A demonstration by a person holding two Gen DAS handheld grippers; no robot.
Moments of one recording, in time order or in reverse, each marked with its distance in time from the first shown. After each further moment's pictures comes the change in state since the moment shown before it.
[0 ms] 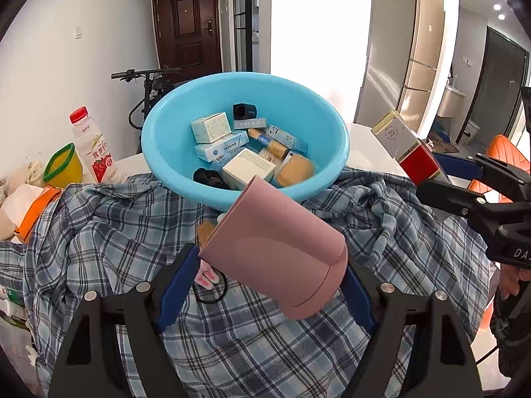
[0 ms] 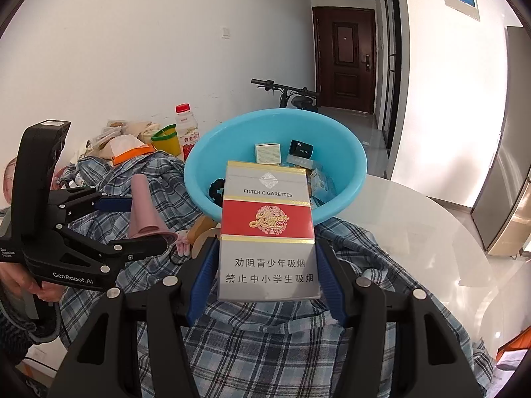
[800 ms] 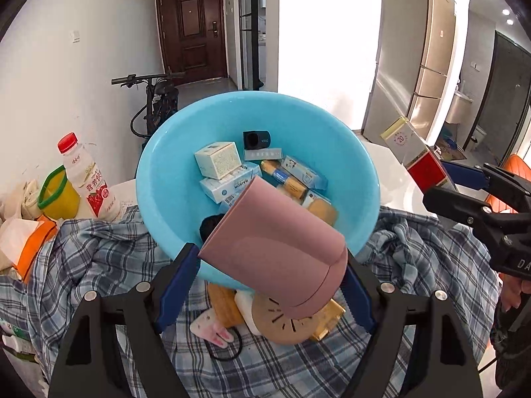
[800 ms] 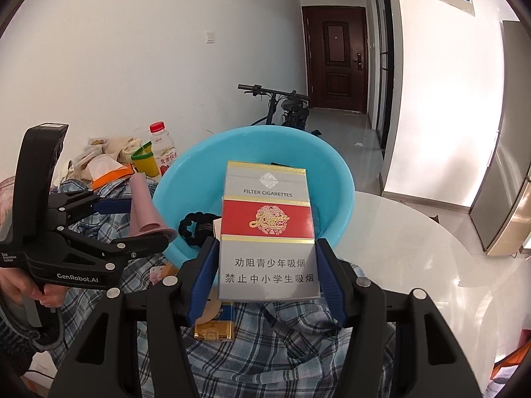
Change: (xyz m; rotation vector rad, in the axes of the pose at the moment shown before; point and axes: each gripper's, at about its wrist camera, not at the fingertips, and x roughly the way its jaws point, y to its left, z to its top) left arm 0.045 0.022 0.071 -0.018 -0.001 0.024; right arm 0.040 -0.039 0.051 0.036 -0.010 -0.015
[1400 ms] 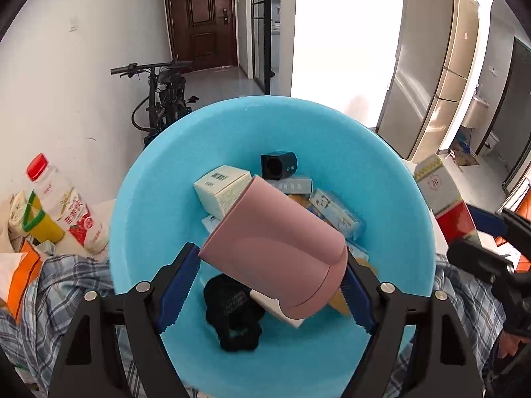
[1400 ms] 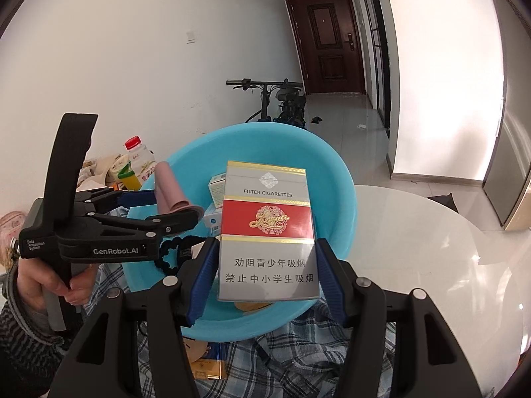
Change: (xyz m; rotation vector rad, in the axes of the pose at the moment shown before) left arm 0.094 0.022 0.074 -0.037 0.066 0.028; right arm 0.066 -0.043 0.024 0.134 0.045 0.059
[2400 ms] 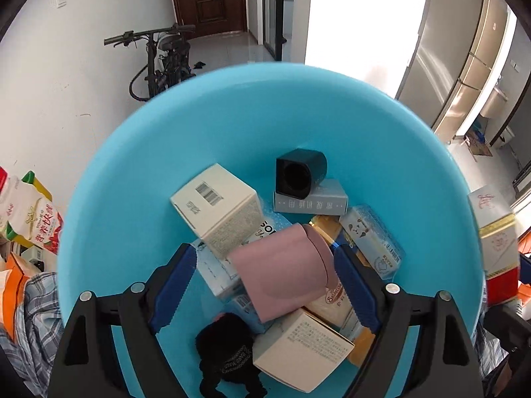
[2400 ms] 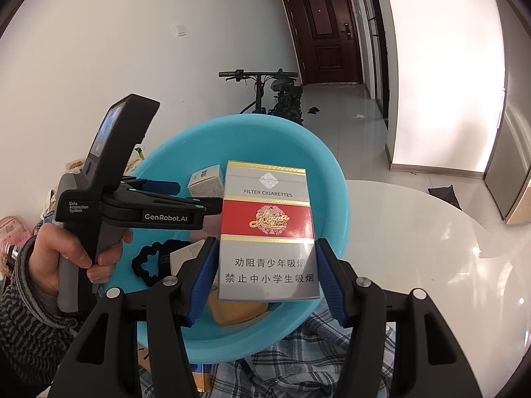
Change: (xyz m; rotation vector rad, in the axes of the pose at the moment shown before) left arm 0.088 0.013 0.043 -0.040 0.138 0.044; right arm 0.029 -0.016 0.012 0.005 0.038 -0.017
